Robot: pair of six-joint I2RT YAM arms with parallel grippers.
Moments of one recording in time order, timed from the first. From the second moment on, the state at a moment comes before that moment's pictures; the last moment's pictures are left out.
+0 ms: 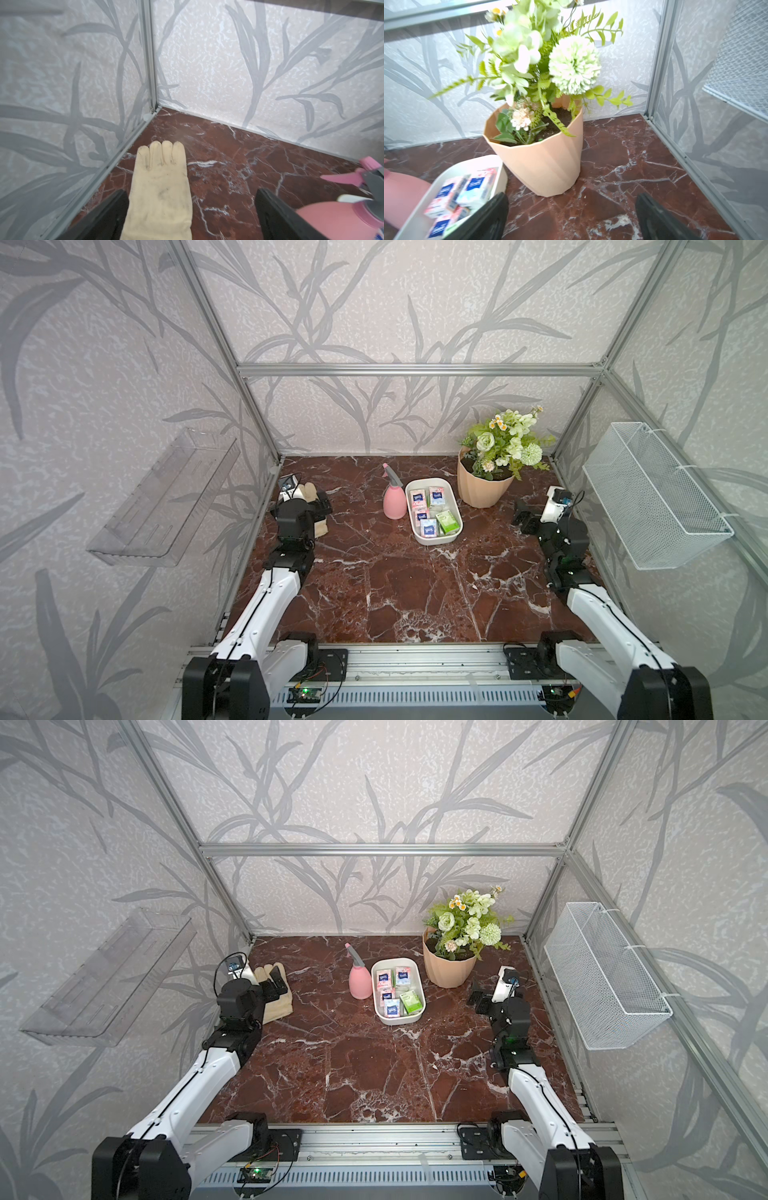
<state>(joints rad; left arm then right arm) -0.05 1.04 0.66 0.09 -0.27 -0.24 0.05 0.91 0.48 0.27 0.03 0.22</state>
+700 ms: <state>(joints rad) -0.24 1.22 0.64 -0.10 -0.06 -0.54 0.42 1.31 0.58 0.00 0.01 0.97</state>
